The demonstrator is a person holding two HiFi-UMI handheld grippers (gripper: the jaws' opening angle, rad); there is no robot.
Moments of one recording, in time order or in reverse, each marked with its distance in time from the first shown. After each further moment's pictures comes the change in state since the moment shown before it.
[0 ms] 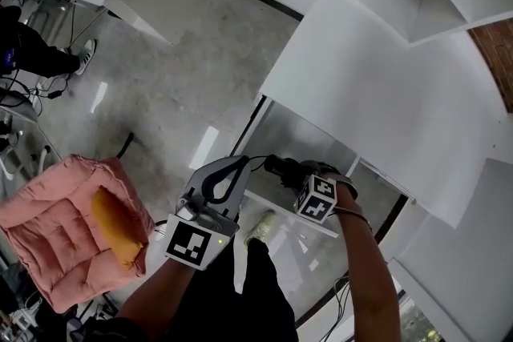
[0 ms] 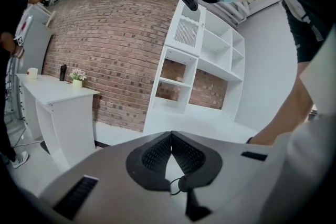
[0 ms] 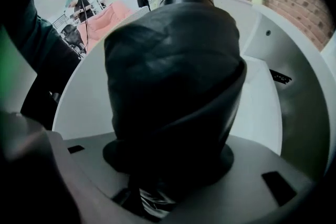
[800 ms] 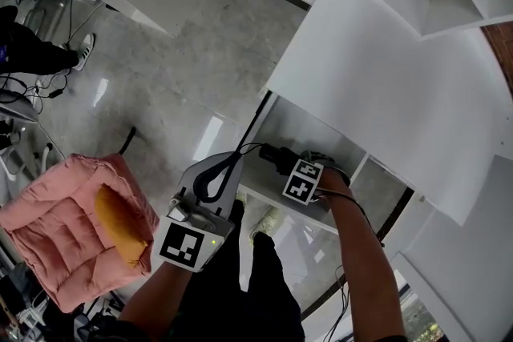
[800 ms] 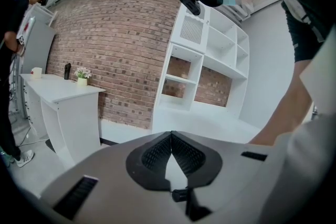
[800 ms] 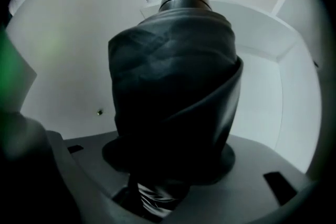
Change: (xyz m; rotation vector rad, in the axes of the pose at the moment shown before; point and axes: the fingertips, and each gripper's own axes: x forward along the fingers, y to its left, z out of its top) left arm -0.003 0.029 -0.011 -0.009 0.034 0.040; right arm 0.071 -0.006 -0.009 0.017 0.211 0.088
